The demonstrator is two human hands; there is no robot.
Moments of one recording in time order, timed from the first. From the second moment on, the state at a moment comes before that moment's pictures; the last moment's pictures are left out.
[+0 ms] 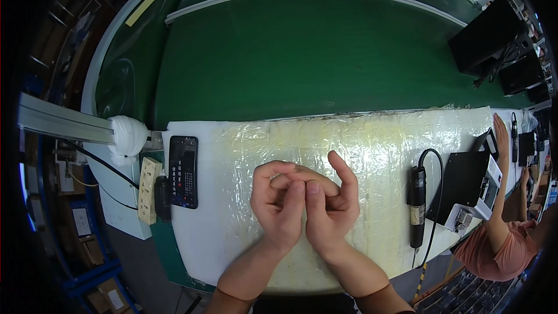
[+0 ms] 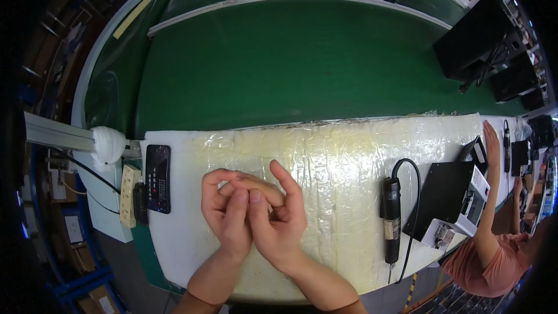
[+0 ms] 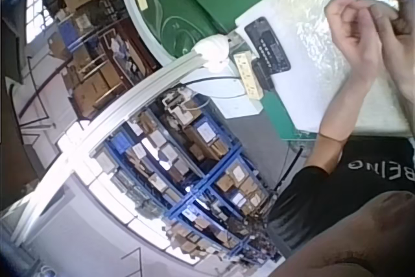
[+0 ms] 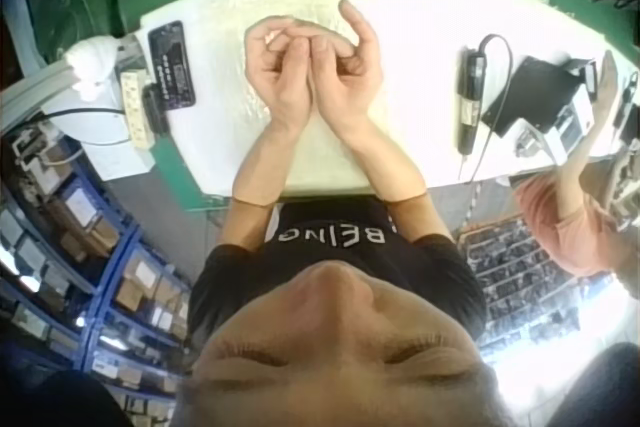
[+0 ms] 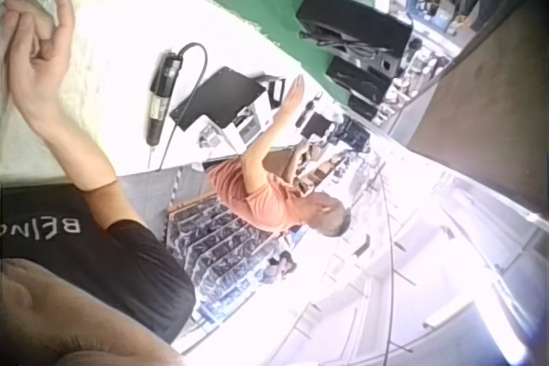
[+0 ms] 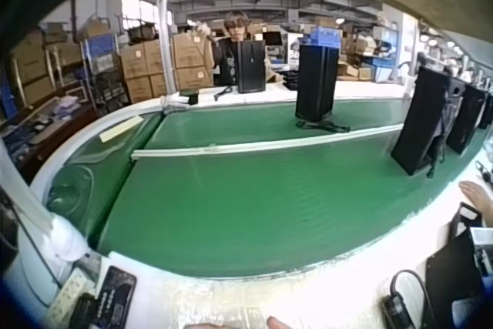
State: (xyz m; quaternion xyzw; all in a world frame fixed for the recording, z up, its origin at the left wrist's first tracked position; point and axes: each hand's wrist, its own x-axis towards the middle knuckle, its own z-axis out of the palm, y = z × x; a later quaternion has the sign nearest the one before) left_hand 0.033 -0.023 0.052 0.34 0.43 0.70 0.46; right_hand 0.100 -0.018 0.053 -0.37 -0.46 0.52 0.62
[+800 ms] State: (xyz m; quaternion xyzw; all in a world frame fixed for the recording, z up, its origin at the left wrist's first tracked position) left_hand 0.036 -0.011 0.050 0.33 0.49 0.70 0.40; right_hand 0.096 -0.013 0.051 -0.41 -0.36 0.56 0.62
